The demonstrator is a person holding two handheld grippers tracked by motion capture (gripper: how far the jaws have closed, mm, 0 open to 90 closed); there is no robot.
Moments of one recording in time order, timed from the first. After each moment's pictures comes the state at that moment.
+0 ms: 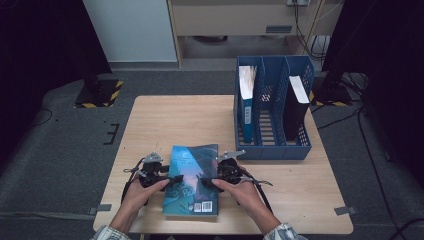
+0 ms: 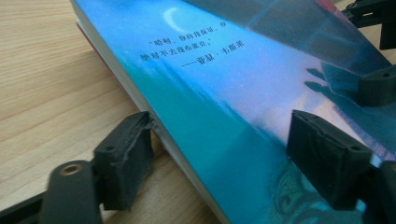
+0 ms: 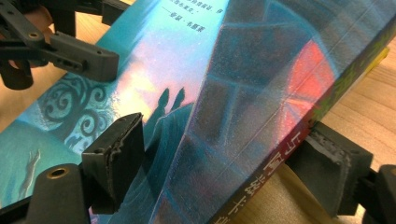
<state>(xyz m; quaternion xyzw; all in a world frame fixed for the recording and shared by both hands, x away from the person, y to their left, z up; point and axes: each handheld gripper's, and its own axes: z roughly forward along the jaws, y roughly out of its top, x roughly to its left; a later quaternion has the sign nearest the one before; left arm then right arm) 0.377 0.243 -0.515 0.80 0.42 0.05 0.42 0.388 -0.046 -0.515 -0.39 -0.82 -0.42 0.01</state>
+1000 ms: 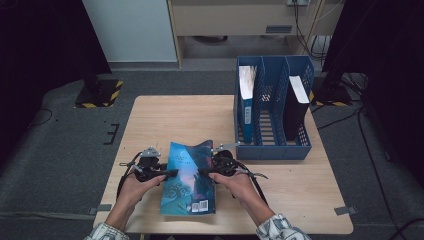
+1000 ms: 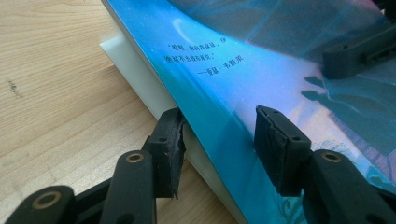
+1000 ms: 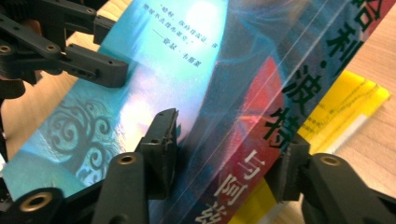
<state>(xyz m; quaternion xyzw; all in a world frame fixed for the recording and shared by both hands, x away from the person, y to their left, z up) 0.385 0.249 -0.491 0.82 0.41 0.05 0.39 0.404 -0.032 -0.495 -0.40 -0.81 -0.42 0.02</state>
